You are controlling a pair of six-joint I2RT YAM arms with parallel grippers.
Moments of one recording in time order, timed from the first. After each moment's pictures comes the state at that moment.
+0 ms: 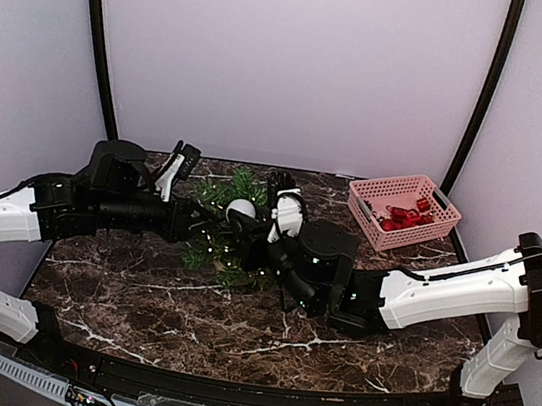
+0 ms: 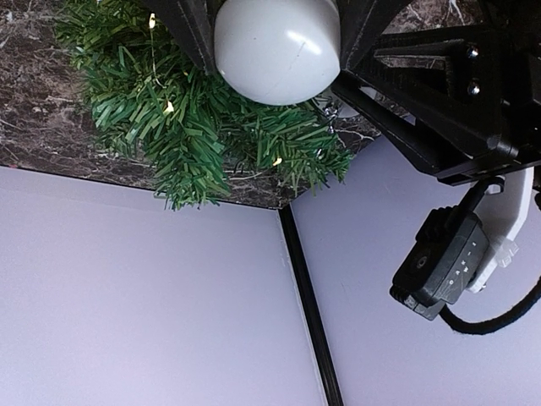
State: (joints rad) left arm -0.84 1.09 0.88 -0.23 0.10 -0.38; right arm 1.30 1.66 1.02 0.63 0.58 0.22
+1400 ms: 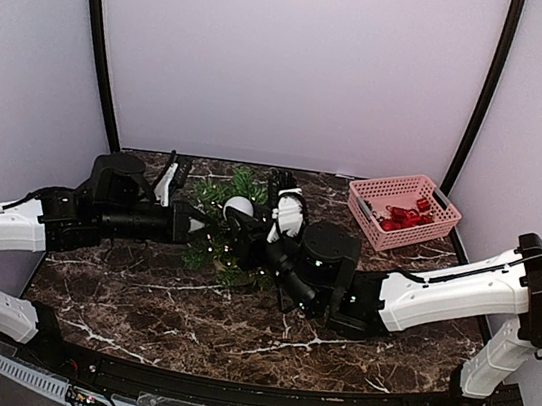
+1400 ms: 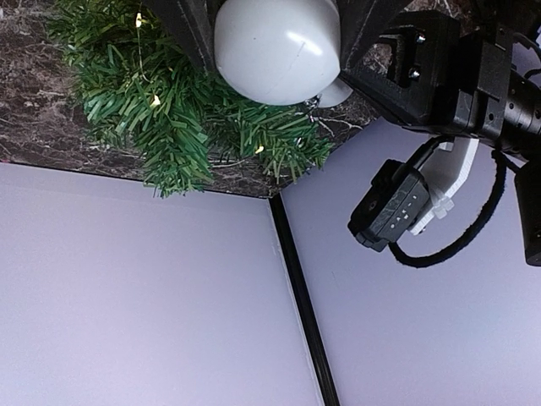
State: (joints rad) left arm -0.82 1.09 0.78 -0.09 0.15 -0.67; right arm 1.32 1.66 1.02 0.68 0.58 0.21
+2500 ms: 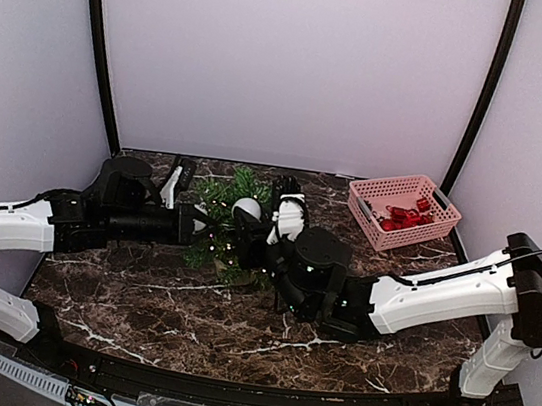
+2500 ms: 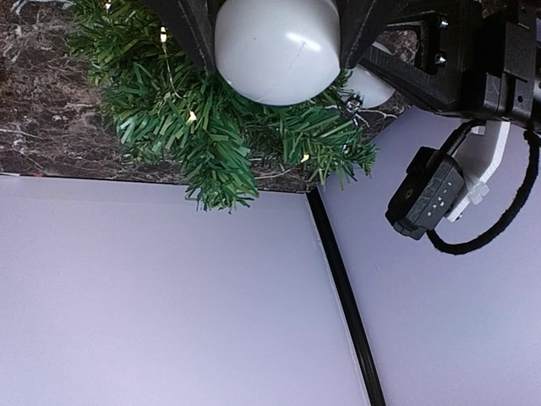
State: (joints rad) left arm -0.81 1.13 0.76 -0.04 0.12 -0.67; right arm 1.32 1.70 1.02 0.72 0.72 0.22
